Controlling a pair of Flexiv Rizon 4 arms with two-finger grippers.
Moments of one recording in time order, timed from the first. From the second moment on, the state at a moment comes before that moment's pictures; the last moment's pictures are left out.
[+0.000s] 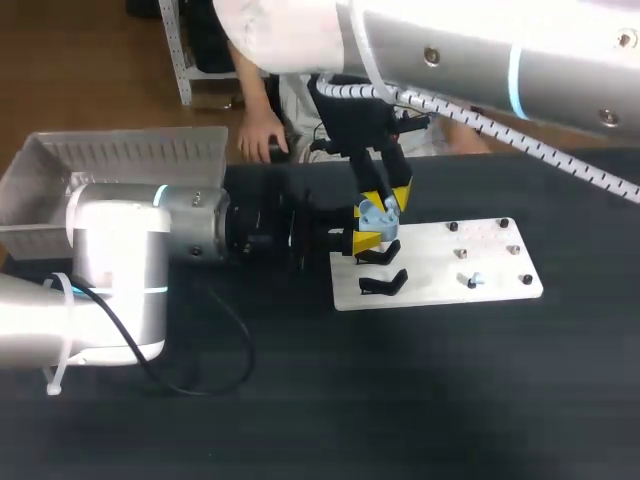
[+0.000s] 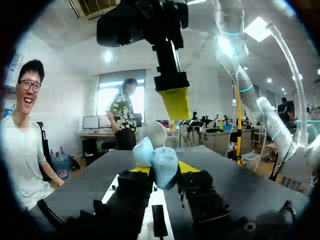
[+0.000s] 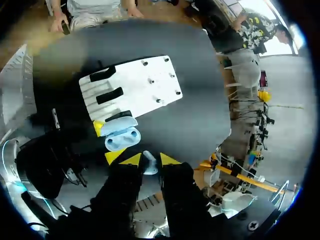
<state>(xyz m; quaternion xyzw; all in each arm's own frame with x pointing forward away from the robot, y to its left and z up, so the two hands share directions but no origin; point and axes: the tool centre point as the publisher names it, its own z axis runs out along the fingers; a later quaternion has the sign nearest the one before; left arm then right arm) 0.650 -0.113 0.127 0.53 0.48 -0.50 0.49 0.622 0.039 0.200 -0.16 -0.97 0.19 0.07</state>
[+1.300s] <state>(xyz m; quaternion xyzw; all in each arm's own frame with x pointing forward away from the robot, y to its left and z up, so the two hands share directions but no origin) 0.650 -0.113 0.127 0.53 0.48 -0.50 0.49 0.636 0.044 0.185 -0.20 -0.96 0.17 0.05</state>
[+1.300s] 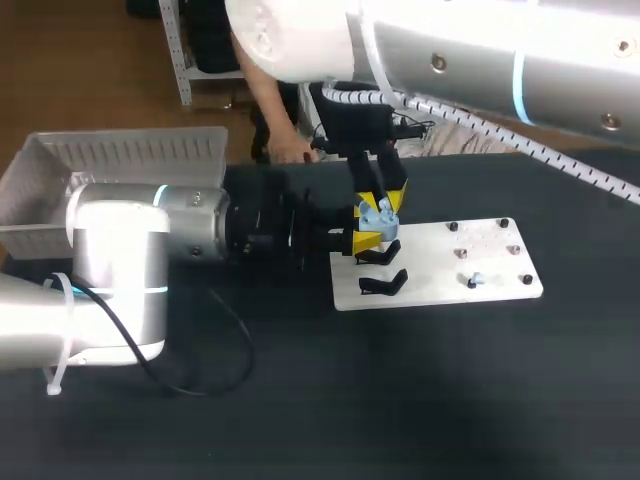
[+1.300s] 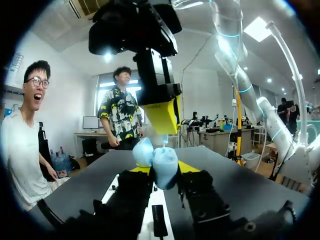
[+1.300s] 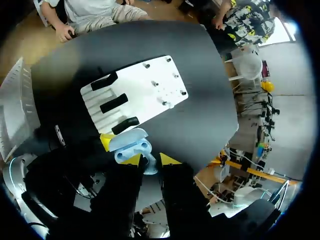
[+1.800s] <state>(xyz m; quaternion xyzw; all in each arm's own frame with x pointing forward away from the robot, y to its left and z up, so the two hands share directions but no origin) 0.650 -0.113 0.127 0.53 0.48 -0.50 0.49 0.637 0.044 0.179 -0.21 -0.96 0.17 0.06</state>
